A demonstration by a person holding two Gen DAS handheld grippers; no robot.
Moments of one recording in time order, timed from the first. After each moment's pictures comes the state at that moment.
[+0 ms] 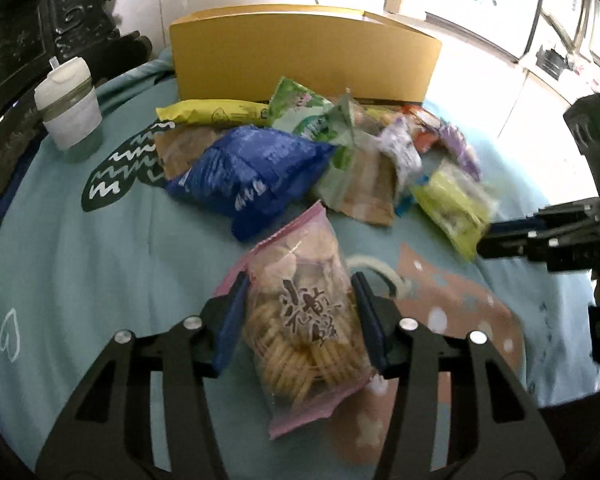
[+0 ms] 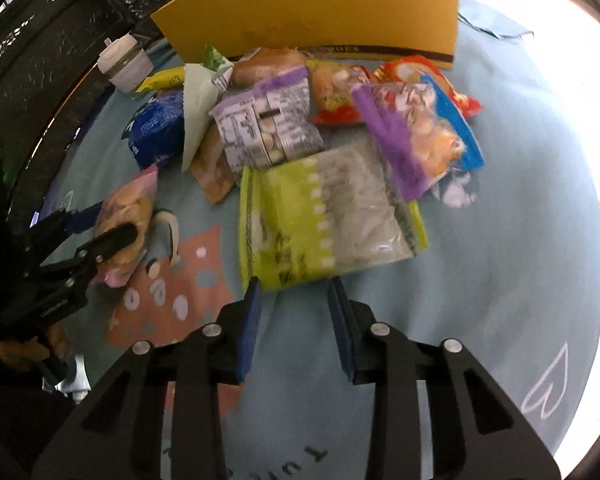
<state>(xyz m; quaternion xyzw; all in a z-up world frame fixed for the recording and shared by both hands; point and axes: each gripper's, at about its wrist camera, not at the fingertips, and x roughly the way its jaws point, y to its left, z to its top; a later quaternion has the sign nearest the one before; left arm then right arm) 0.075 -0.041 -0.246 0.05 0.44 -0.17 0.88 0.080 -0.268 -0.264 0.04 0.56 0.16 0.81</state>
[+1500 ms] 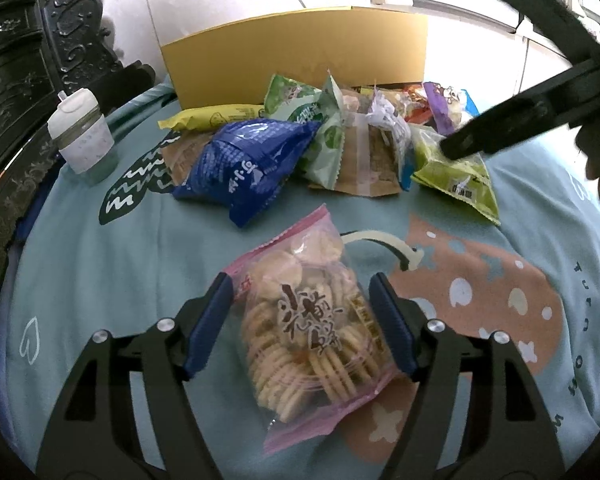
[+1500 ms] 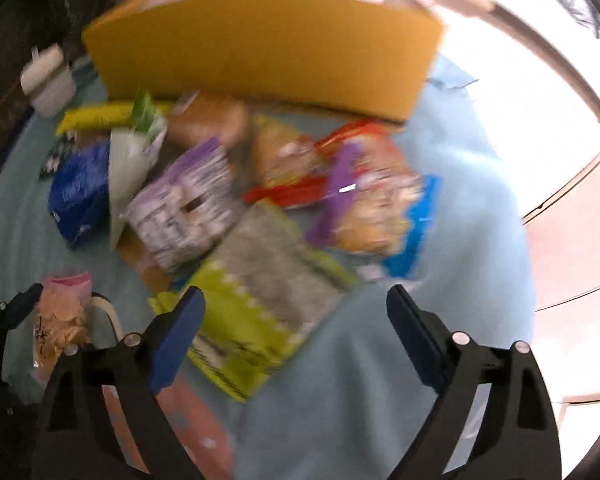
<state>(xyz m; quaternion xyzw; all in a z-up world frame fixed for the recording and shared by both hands) 0.056 -0.056 -0.262 0.13 0.39 -0.14 0.90 0.145 -0.226 -0.240 -0.05 0.55 0.00 0.83</state>
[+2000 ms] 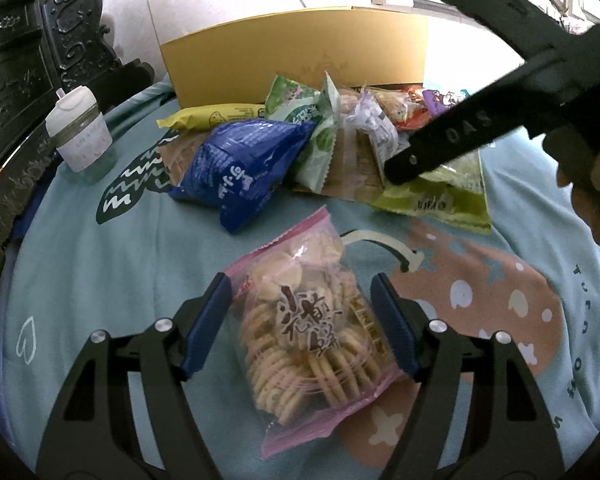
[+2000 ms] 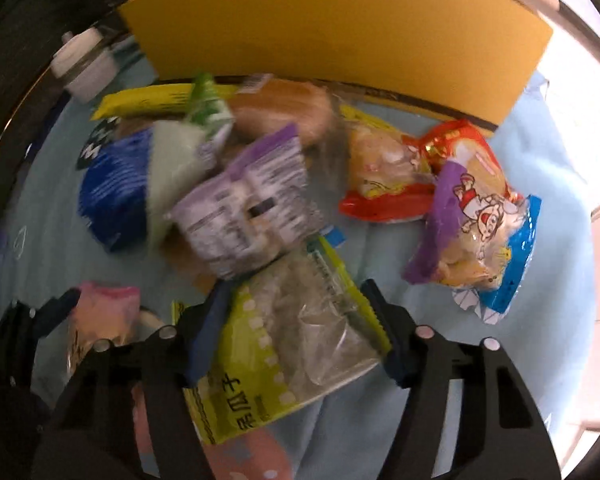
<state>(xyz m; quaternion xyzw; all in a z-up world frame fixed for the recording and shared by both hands) 0.057 -0.056 -0.261 0.12 0.40 -0.14 0.90 0.189 -0.186 -0.249 -0.02 0.56 0.11 0.82</state>
